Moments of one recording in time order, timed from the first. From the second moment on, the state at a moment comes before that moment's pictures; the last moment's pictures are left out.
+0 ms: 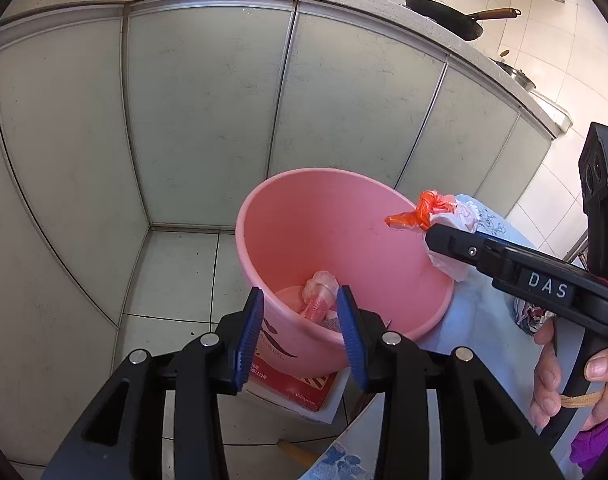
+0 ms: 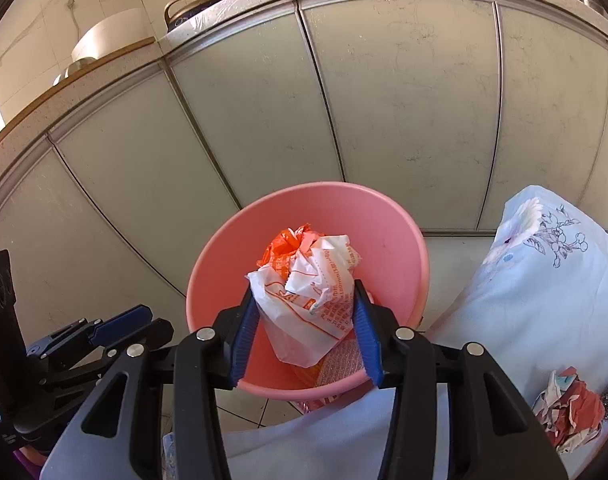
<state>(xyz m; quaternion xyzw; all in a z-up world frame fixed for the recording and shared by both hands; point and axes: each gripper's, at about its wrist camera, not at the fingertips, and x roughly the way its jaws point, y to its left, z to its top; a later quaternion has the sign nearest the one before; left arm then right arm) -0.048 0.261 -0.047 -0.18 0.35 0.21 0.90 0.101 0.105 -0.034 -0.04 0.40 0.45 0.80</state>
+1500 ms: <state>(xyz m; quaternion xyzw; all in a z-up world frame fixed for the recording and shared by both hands) -0.025 0.089 -0.024 -0.10 0.35 0.03 0.93 -0.004 -0.157 -0.029 0.10 0.36 0.31 0.87</state>
